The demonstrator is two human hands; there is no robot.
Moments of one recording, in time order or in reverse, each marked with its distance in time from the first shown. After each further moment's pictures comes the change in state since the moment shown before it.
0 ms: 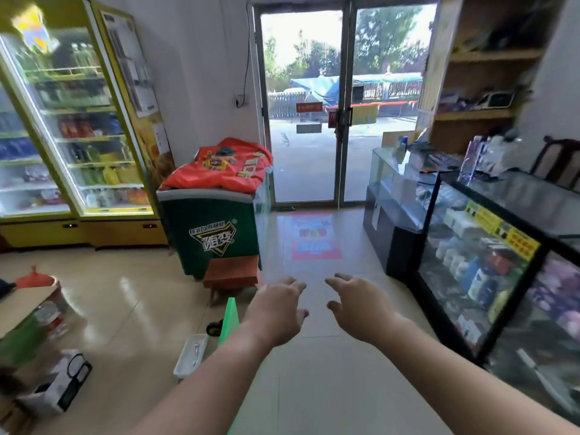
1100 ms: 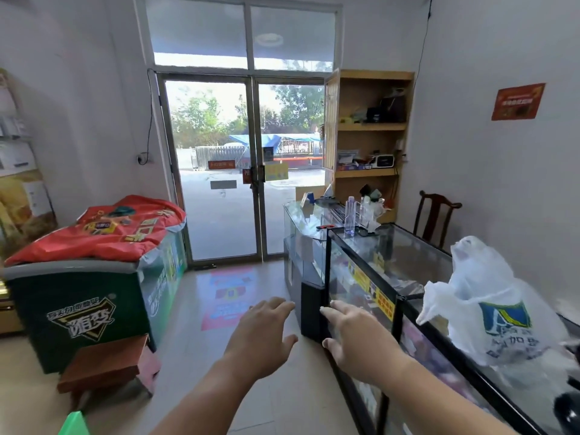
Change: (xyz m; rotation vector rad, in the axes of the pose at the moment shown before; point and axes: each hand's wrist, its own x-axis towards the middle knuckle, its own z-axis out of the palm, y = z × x) left_hand 0.230 0.377 0.023 -0.060 0.078 0.241; right_hand -0.039 0.418 -0.144 -0.007 0.153 0.133
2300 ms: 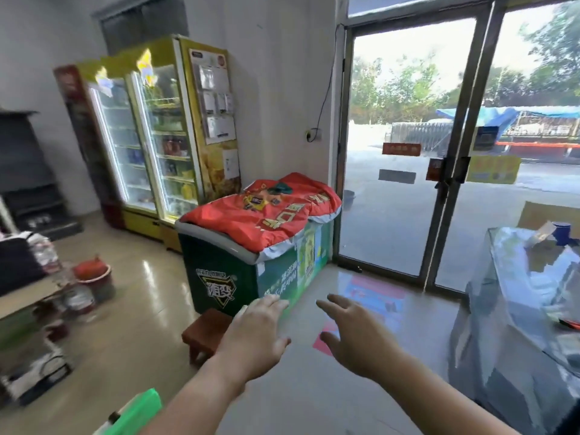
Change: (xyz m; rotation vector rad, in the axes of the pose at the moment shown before) left_hand 0.413 -0.345 0.059 0.124 0.122 -0.736; right_hand 0.681 0.006 0.152 0.182 -0.213 -0.685
